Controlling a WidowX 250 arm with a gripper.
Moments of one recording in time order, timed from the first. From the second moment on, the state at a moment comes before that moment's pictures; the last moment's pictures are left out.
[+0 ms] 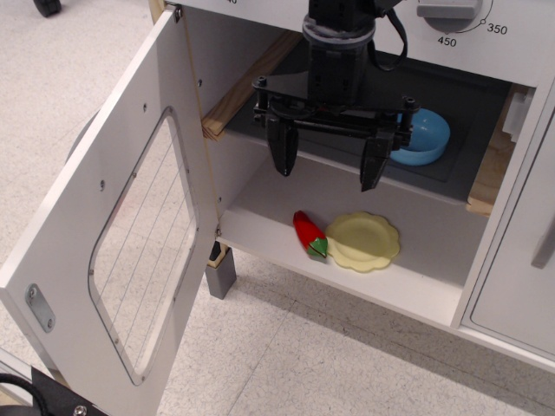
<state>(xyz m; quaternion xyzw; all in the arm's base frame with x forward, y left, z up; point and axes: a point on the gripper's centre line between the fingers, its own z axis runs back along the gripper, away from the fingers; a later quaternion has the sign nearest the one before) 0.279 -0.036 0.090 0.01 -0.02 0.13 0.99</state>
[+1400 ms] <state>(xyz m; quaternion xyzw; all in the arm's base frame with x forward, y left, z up) 0.205 0.080 0.147 0.02 -0.01 0.13 0.99</state>
